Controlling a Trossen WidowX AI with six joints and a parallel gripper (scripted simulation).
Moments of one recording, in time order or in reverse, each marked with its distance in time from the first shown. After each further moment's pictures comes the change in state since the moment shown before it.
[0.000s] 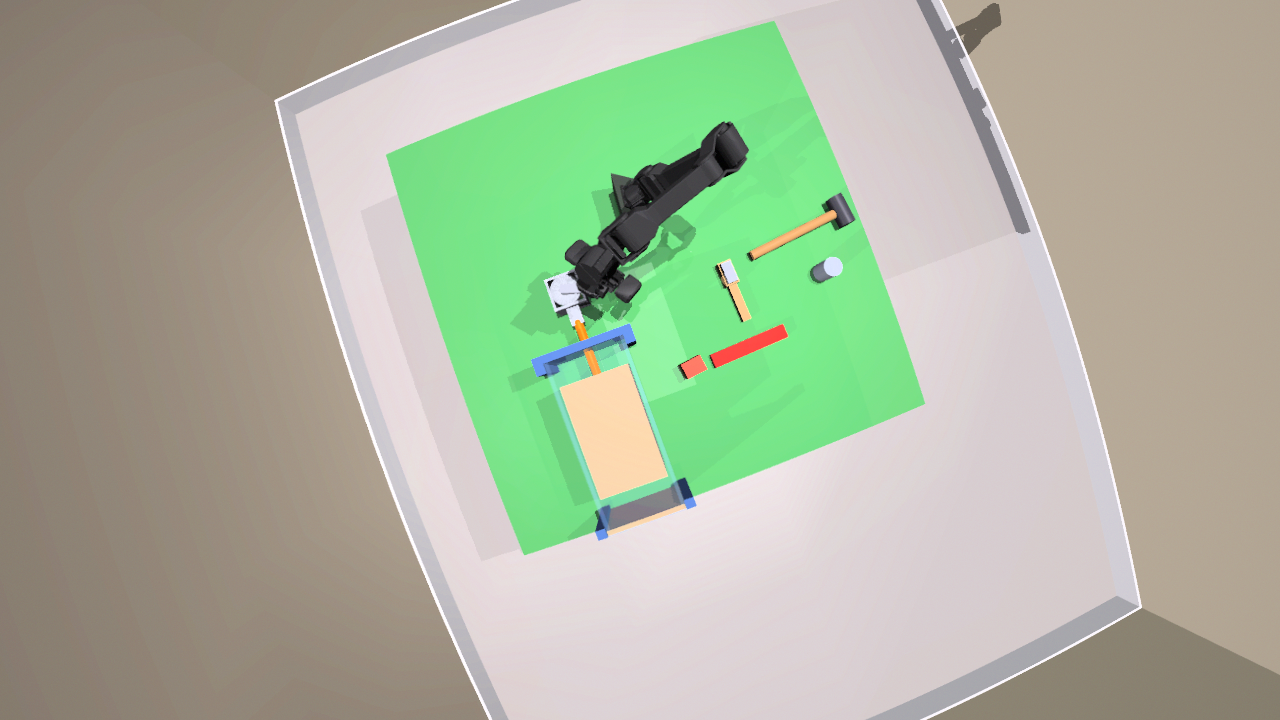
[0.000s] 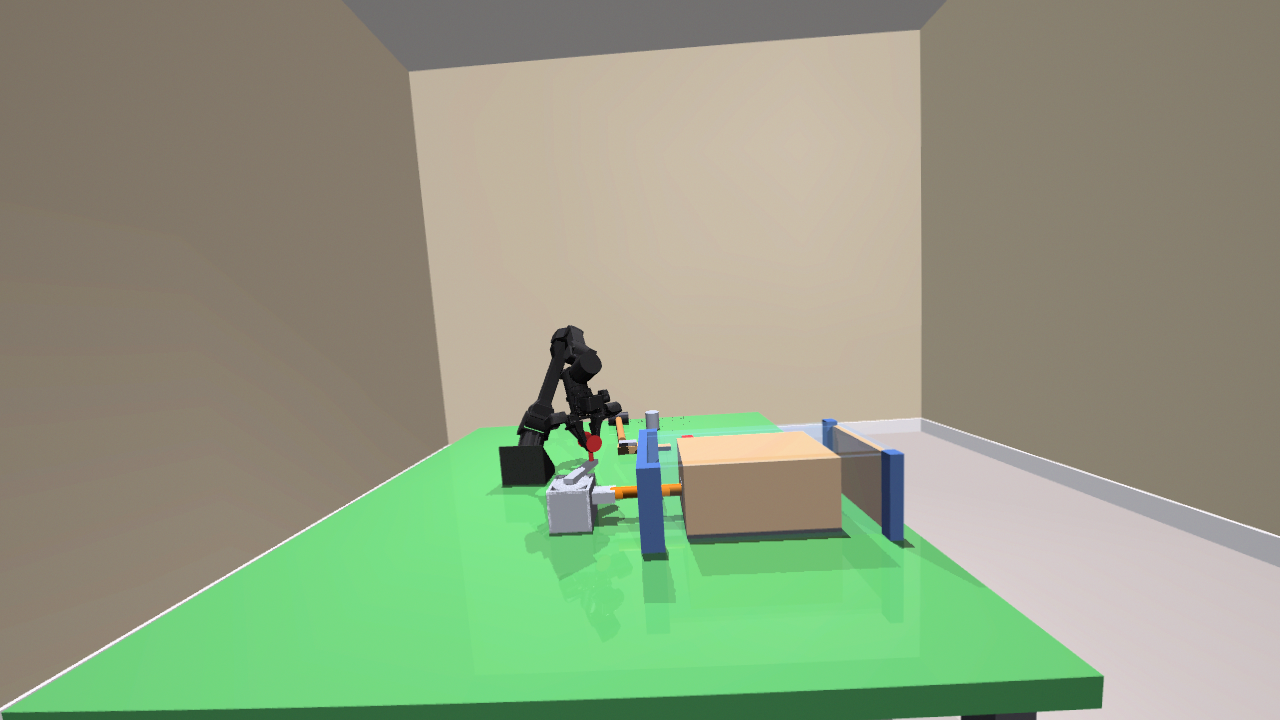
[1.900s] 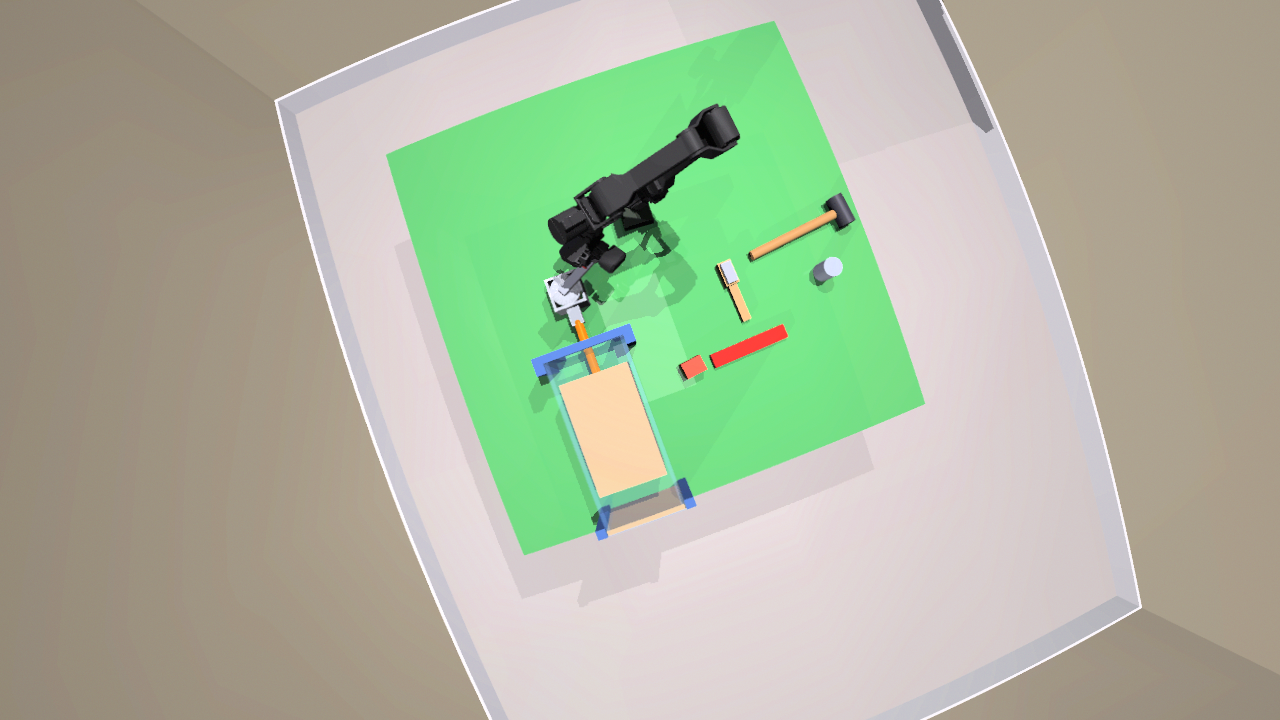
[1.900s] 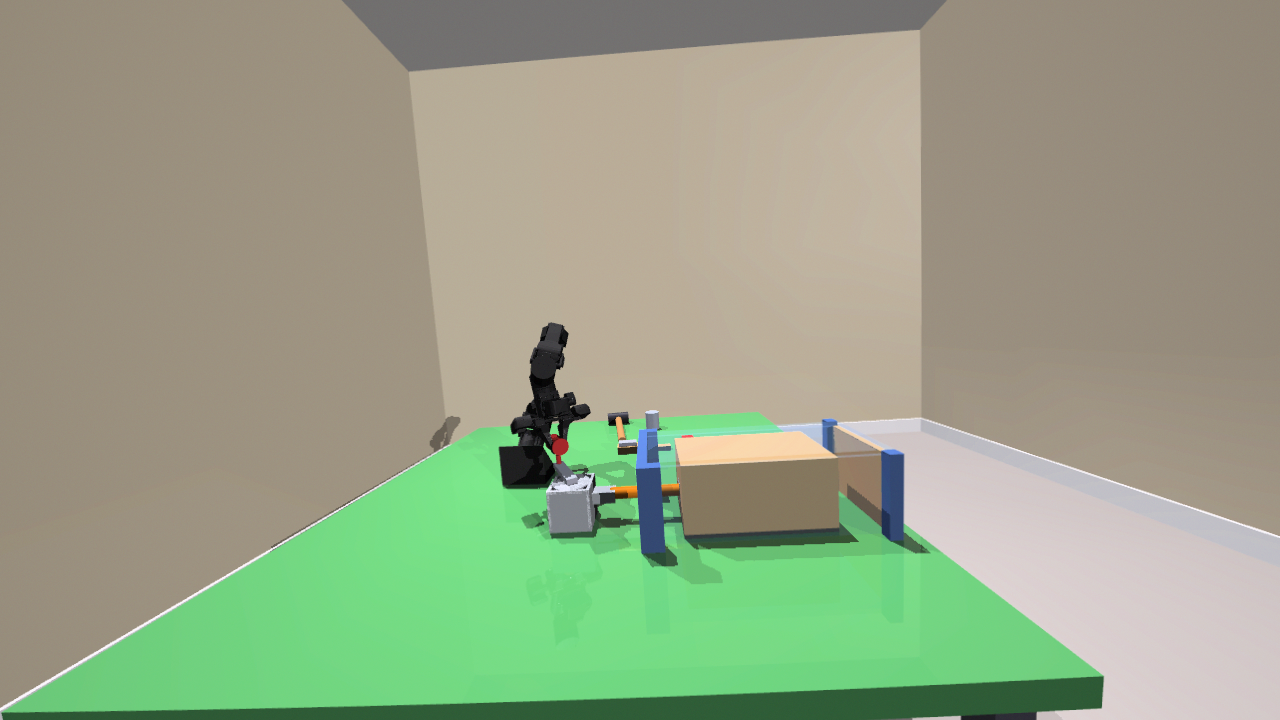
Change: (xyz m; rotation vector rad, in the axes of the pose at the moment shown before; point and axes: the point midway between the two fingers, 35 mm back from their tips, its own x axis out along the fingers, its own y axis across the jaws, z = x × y) arm -0.016 -0.072 -0.032 0.028 0.017 0.008
